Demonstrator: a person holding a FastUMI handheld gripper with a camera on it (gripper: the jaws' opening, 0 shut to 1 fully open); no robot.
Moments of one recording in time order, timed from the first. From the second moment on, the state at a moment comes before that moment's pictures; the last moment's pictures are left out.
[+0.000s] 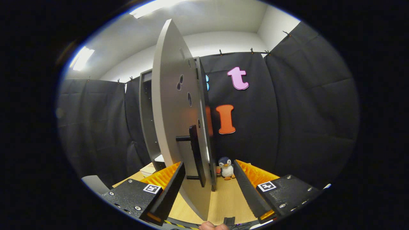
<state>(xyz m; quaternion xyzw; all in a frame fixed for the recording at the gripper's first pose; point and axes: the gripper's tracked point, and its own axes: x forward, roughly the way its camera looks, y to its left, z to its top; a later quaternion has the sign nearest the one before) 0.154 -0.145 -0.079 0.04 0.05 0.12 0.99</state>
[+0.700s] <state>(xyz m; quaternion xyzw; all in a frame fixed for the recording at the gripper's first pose) 0.158 -0.068 -0.084 0.02 0.08 0.13 0.99</state>
